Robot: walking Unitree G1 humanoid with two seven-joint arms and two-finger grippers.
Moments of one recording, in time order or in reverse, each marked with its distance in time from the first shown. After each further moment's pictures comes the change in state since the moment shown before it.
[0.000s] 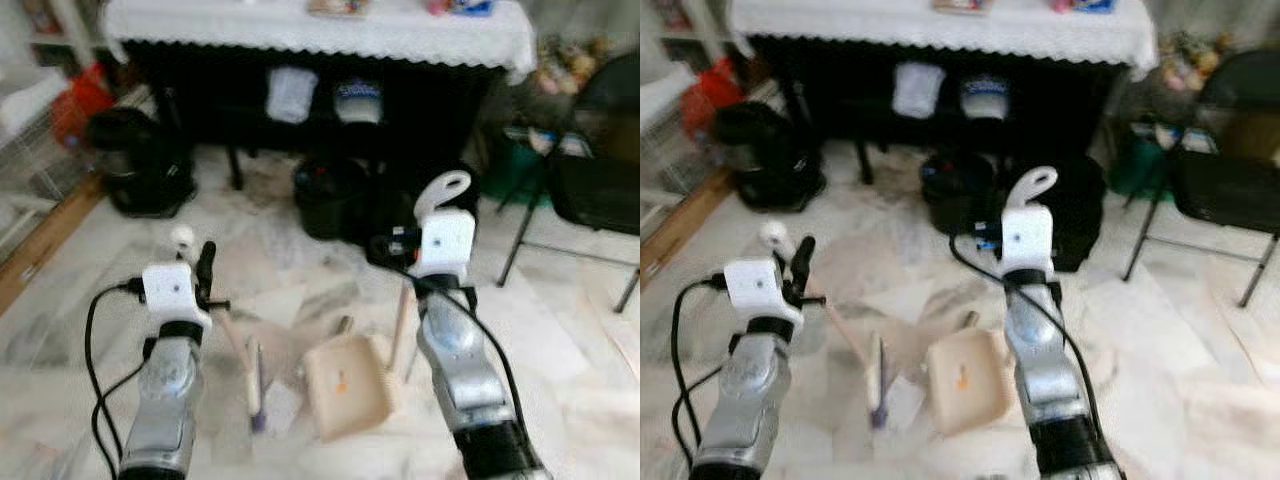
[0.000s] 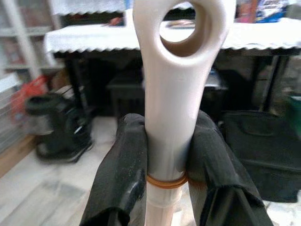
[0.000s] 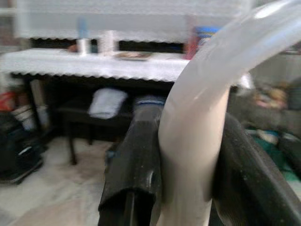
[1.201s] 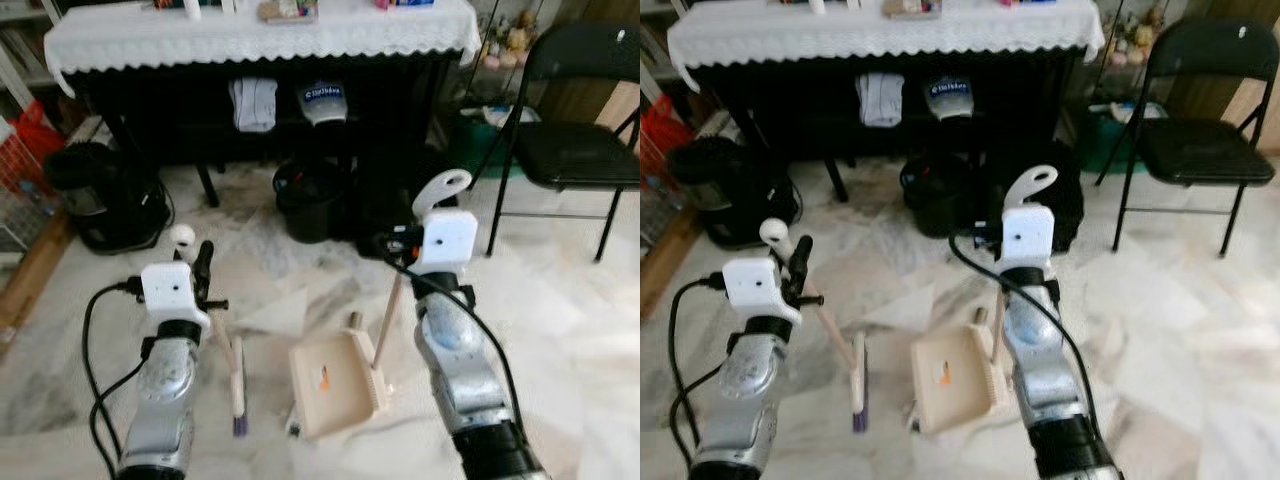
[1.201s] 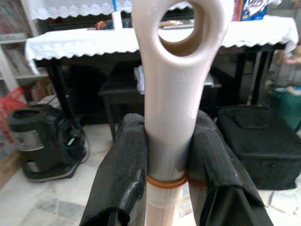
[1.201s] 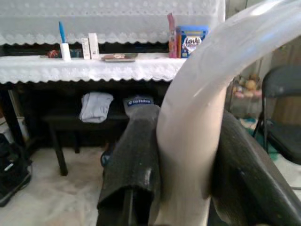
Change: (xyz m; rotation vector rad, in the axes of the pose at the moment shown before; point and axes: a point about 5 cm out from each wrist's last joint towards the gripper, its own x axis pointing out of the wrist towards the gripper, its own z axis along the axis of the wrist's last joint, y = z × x) left arm 0.000 0.000 0.000 -0.002 0.000 0.003; right arm -0.003 0.002 0.000 -0.001 -0.018 0.015
